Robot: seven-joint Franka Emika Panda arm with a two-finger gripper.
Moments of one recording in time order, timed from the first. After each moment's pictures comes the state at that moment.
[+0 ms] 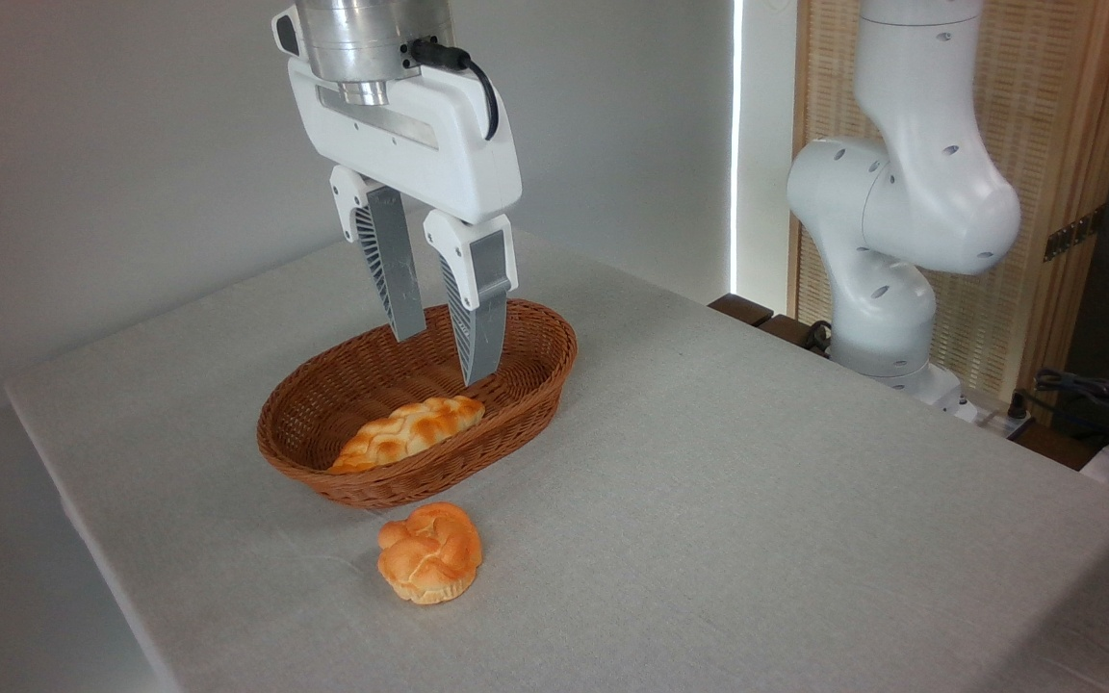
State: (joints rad) arm -0.03 -0.03 0.01 -1.62 -0.02 1.63 0.74
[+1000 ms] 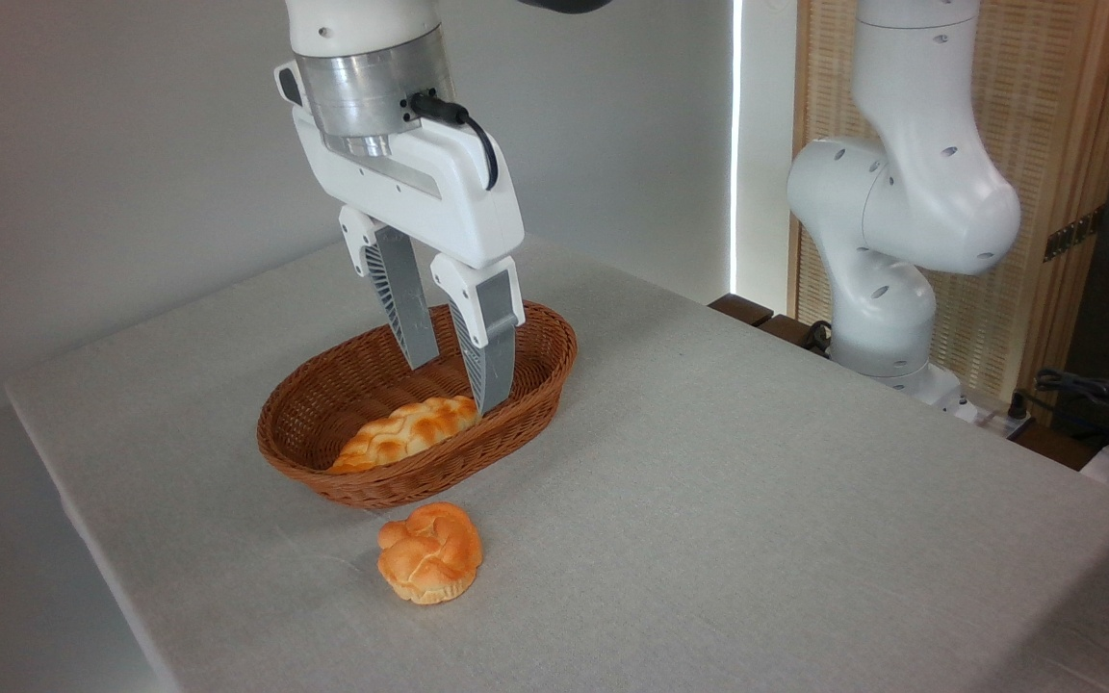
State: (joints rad) arm -0.03 0.00 0.01 -1.65 -0.02 1.63 0.74
